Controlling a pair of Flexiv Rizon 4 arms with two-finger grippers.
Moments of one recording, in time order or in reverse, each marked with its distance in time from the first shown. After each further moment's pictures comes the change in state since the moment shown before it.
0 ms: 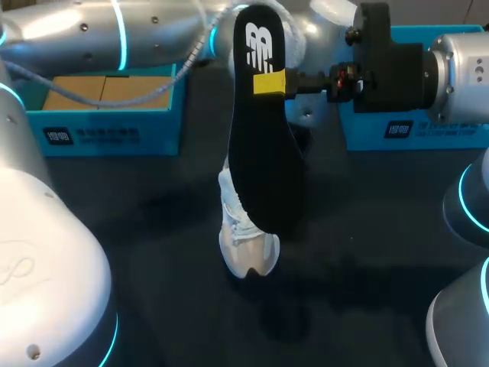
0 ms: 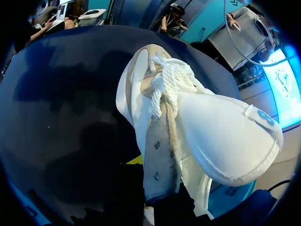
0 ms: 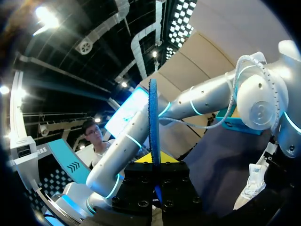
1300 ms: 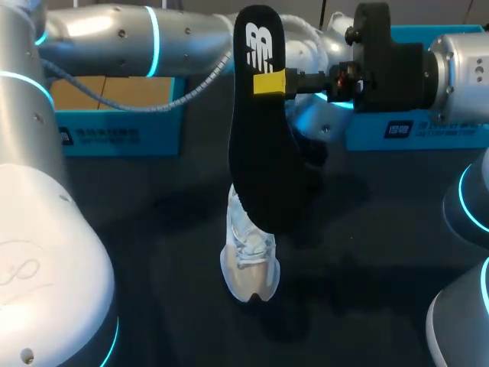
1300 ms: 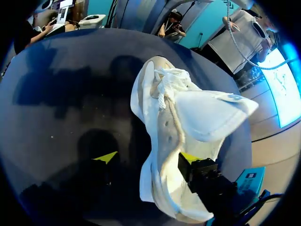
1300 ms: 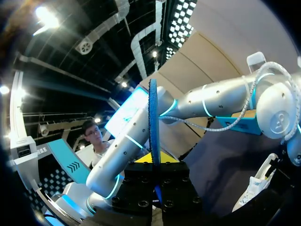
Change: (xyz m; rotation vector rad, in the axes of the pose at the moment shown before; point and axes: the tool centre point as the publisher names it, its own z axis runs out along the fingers) left arm -0.032 -0.010 0.012 0.075 -0.007 0.021; right arm 0.000 0.000 0.000 0.000 0.000 0.000
